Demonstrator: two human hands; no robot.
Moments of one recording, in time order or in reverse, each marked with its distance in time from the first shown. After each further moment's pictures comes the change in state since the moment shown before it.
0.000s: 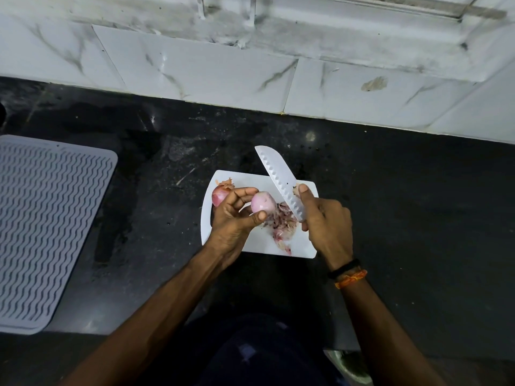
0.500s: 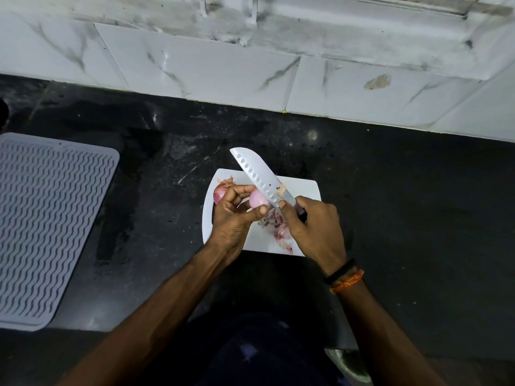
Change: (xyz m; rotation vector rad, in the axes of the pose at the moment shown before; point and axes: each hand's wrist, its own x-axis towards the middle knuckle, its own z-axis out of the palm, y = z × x) left_hand 0.001 0.006 0.010 0.074 0.047 0.099; right_hand -0.008 -0.009 0.009 -0.159 -0.087 -0.306
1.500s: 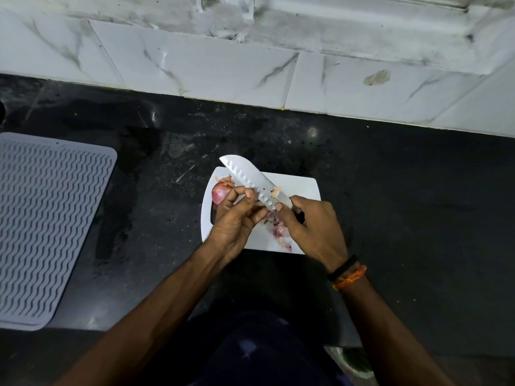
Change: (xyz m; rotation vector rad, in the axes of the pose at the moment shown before) left_hand 0.008 -0.009 -0.002 -0.376 0.010 -0.244; right_hand 0.000 0.006 -0.003 0.045 -0.055 -0.082
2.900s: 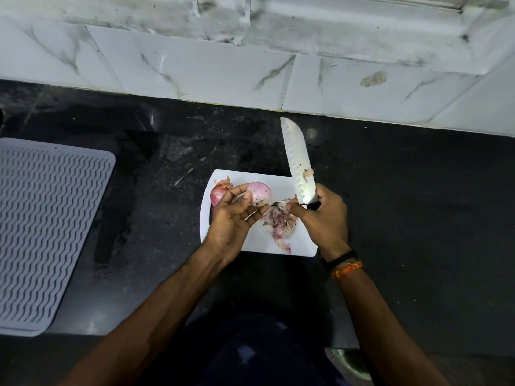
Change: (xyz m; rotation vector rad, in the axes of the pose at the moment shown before) left_hand -0.004 0.007 0.005 0.025 0.054 -0.028; right_hand 0.014 0.024 0.004 0.370 0.152 0.371
